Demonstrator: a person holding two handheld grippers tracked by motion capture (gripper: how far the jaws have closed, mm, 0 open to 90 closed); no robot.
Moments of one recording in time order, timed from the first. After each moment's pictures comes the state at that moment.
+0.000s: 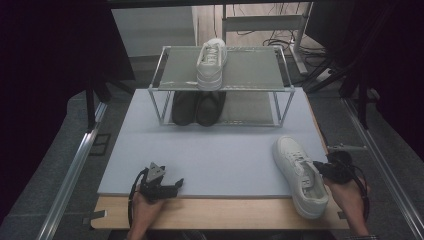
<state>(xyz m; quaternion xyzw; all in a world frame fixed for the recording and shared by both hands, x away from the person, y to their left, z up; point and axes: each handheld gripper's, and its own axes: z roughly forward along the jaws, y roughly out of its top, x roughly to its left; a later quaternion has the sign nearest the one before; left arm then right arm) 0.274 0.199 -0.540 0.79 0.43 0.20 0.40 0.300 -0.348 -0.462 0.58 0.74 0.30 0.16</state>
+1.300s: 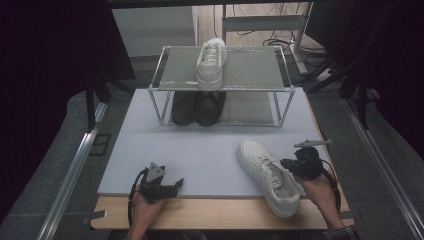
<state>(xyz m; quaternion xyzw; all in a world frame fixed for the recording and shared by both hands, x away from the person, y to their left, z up) 0.274 0.199 -0.540 0.79 0.43 0.20 0.40 0.311 -0.273 -0.456 0.51 0.78 0.34 0.11</state>
